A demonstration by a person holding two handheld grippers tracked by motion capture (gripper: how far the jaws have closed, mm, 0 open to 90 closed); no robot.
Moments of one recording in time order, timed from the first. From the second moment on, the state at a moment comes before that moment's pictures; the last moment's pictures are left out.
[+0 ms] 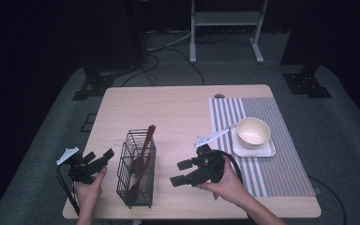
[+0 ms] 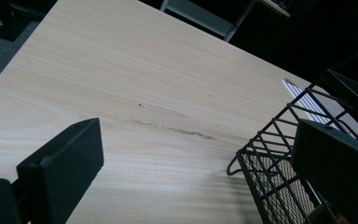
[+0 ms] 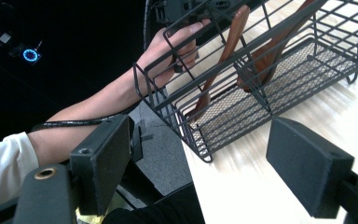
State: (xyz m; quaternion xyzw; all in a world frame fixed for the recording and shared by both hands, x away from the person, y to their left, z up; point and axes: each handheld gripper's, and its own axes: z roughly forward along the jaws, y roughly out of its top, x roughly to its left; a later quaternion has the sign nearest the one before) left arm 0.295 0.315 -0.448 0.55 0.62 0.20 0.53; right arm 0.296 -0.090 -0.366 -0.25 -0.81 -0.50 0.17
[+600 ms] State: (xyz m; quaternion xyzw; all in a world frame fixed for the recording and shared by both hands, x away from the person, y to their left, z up) left arm 0.295 0.316 -0.448 0.55 0.62 0.20 0.53; right arm 0.303 -0.069 -0.361 -0.24 -0.81 -0.50 0.18
